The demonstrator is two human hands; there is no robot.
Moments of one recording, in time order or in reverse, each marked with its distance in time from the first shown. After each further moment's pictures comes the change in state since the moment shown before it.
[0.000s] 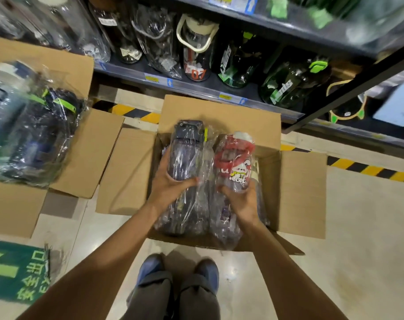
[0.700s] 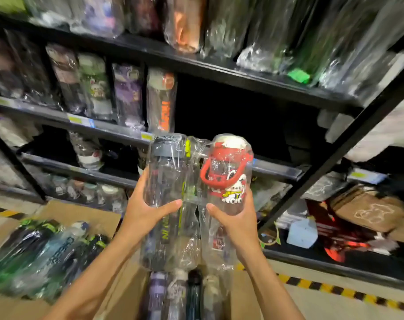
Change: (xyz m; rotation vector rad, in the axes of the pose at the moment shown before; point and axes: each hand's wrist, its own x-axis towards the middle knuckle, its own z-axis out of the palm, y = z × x) left_hand -0.222 0.429 -0.134 -0.126 0.106 0.542; right_hand -0.313 -0.404 -0.130 0.168 -0.061 -0.830
